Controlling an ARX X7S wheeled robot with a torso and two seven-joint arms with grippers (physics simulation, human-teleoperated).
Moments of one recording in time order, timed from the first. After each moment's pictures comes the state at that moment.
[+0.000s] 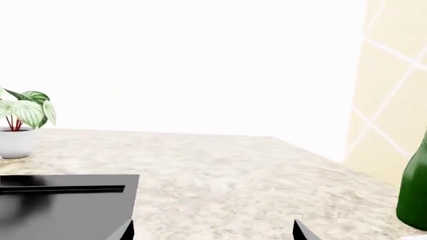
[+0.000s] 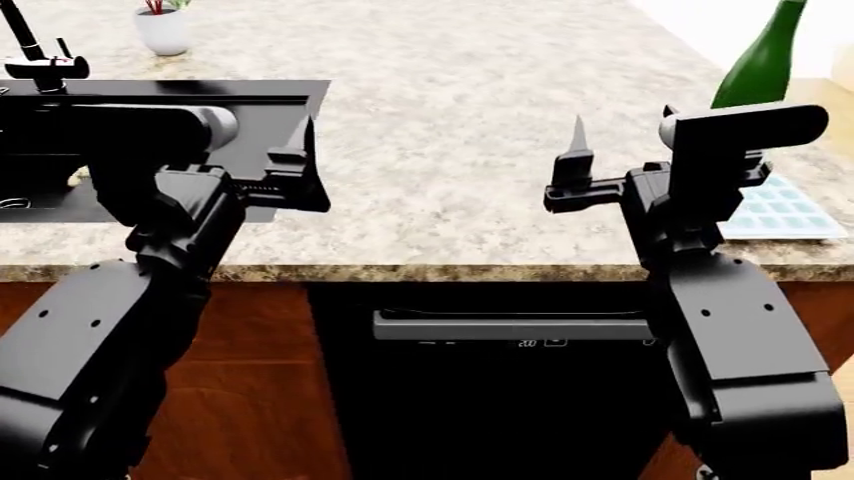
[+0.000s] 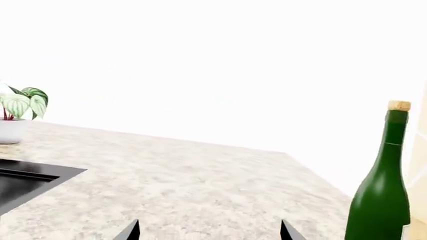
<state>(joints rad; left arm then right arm) -0.72 -0.23 -0.05 0.40 -0.49 -0.88 -0.02 0.71 0.23 -0.06 -0.23 0.14 0.66 0.01</state>
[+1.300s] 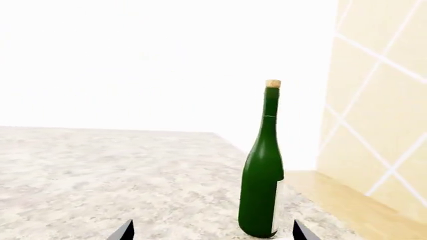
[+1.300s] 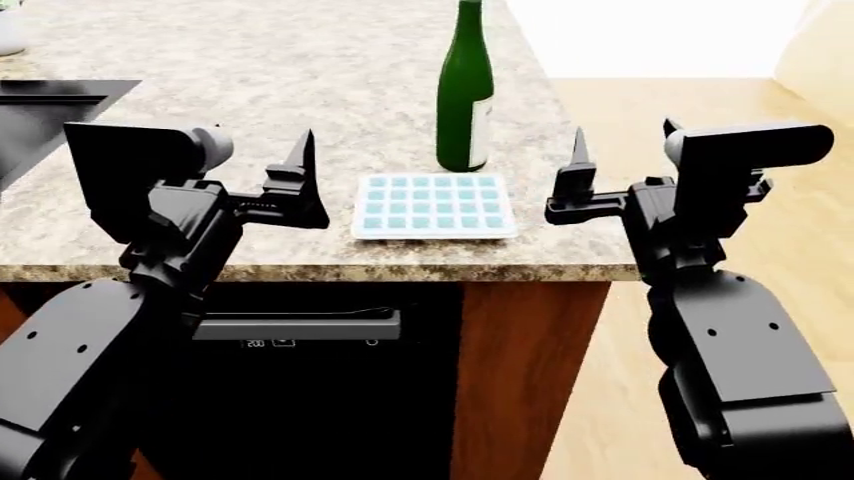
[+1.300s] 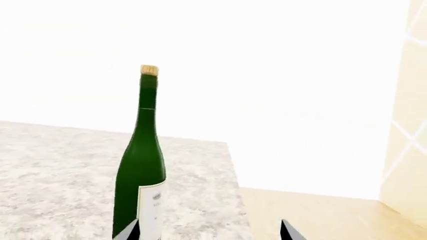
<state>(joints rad) -0.67 -0.26 -0.05 0.46 -0.56 -0.89 -0.04 0.66 0.24 -0.05 -0.27 0.20 0.65 0.03</state>
